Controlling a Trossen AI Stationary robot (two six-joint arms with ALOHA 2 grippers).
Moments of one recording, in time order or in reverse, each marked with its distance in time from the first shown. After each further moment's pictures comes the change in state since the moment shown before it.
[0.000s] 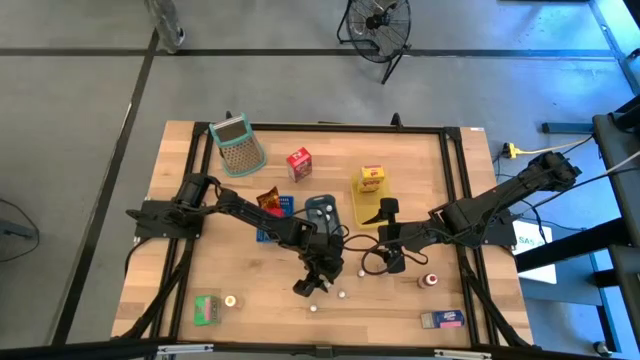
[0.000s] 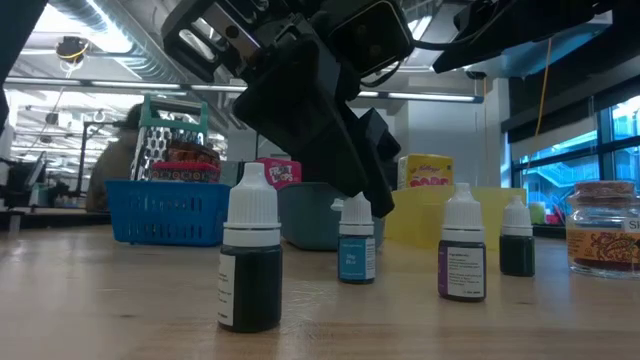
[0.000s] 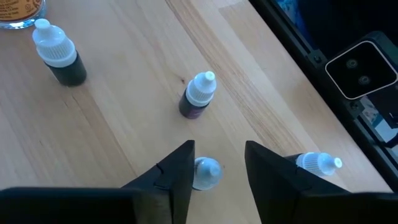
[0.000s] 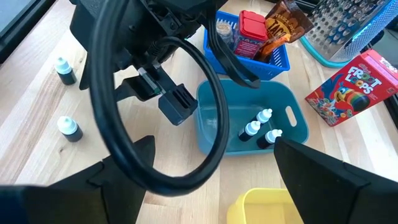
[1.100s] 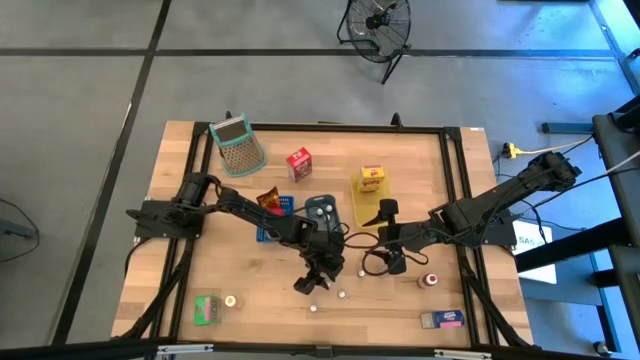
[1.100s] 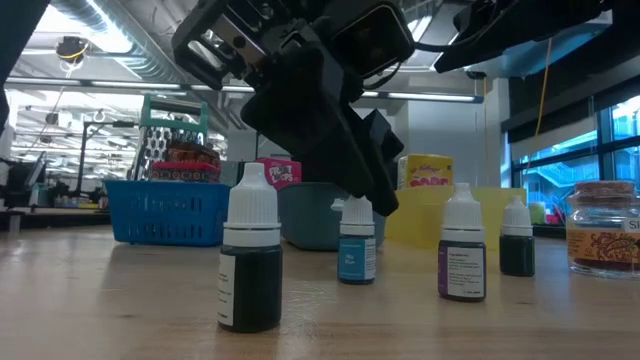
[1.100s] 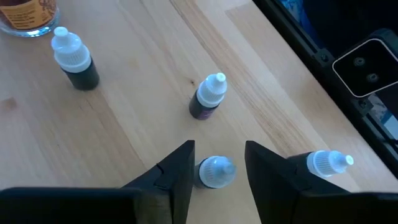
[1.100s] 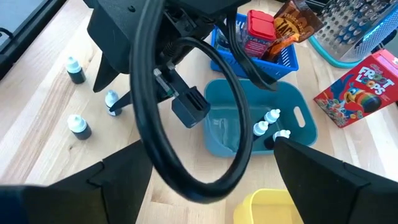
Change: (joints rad) left arm 0.014 0.000 0.001 0.003 -0.003 0.036; right arm 0.000 0.000 0.000 0.000 -0.029 0.000
